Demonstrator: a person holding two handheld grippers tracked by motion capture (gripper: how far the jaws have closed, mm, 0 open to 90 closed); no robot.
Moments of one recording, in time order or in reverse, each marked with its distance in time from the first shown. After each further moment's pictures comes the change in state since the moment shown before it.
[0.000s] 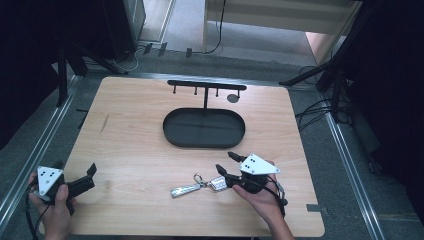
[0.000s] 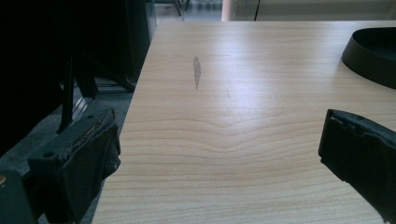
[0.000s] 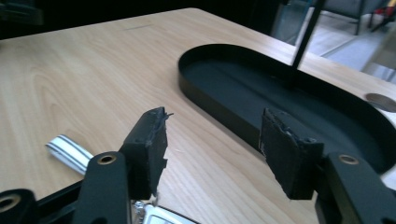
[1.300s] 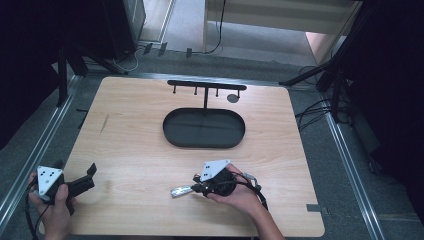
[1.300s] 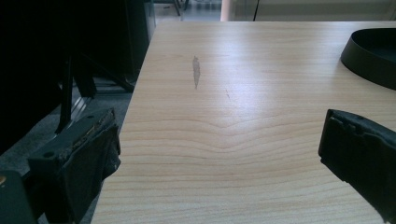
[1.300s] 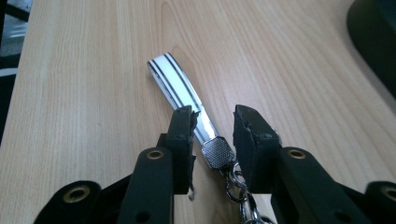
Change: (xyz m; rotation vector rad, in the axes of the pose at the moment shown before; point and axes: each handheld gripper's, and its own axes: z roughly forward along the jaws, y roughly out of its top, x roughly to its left) left arm 0.001 0.000 0.000 0.004 -0.006 0.002; right arm 0.036 -0.002 0.072 0.383 0.446 -0.241
